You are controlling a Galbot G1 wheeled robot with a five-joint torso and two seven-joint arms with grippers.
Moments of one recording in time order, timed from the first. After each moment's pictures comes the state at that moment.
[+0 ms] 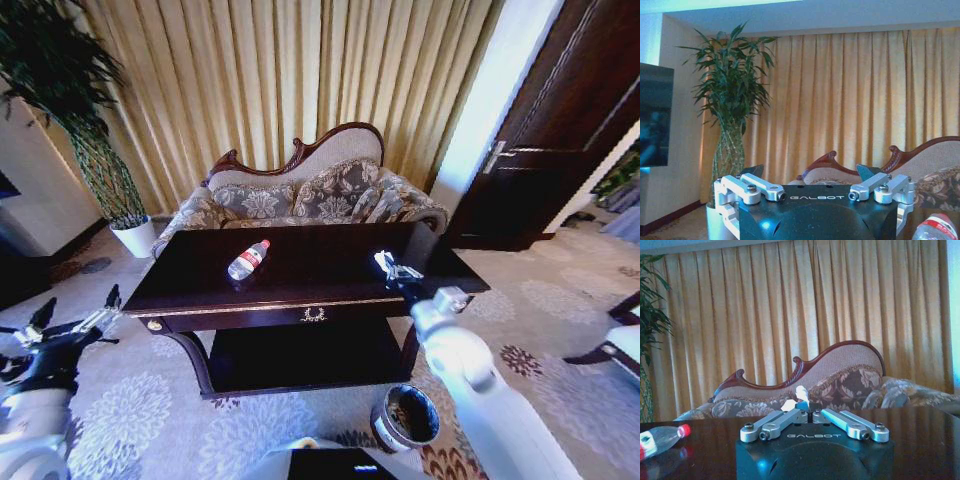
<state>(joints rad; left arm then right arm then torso) 1.84 -1.37 -1.26 -2.50 -0.66 0.21 0.00 -1.43 1.10 0.56 2.38 0.59 -0.36 0.24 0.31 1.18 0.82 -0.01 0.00</state>
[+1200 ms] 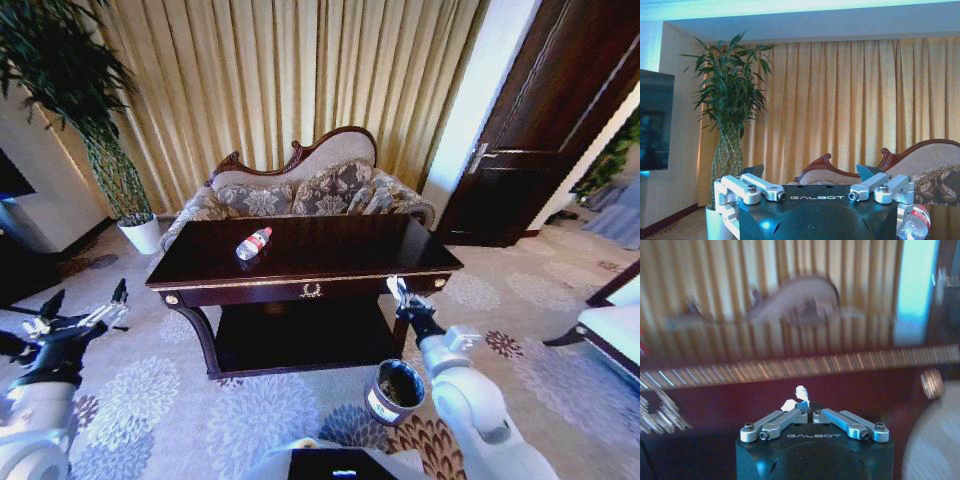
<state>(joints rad) 1.82 -1.36 -1.26 -2.50 -0.66 0.20 0.01 -1.54 1.19 0.57 2.09 0.46 -0.31 0.20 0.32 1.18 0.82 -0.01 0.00</state>
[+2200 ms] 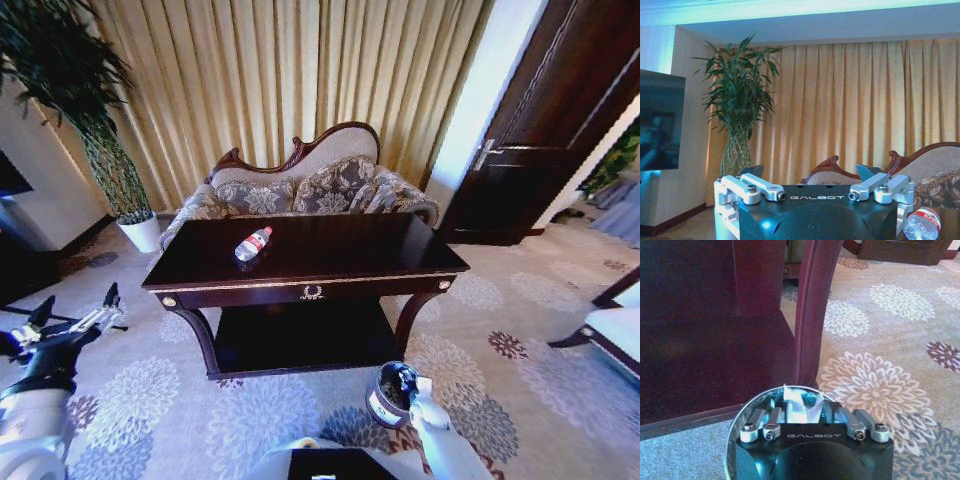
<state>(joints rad) 1.84 -1.40 -1.28 -2.50 -0.66 0.18 0.01 -1.24 1.30 0.55 1.06 0.27 -0.13 0.16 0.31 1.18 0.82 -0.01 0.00</state>
